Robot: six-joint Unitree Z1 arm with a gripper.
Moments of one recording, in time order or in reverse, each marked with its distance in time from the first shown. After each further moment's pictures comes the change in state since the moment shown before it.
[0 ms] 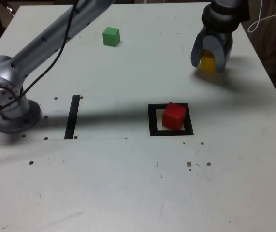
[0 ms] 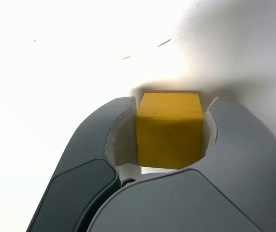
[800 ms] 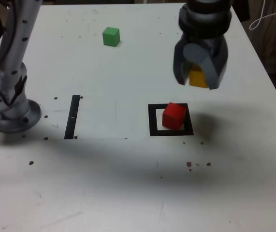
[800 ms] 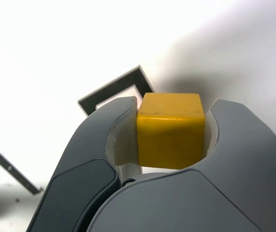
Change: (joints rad) arm -0.347 -0.469 0.599 -0.185 -0.075 -0.342
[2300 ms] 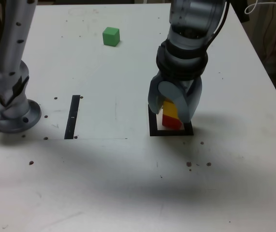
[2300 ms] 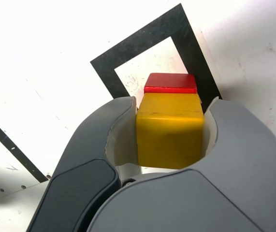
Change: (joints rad) arm -0.122 0.005 0.240 -0.100 0.026 -0.103
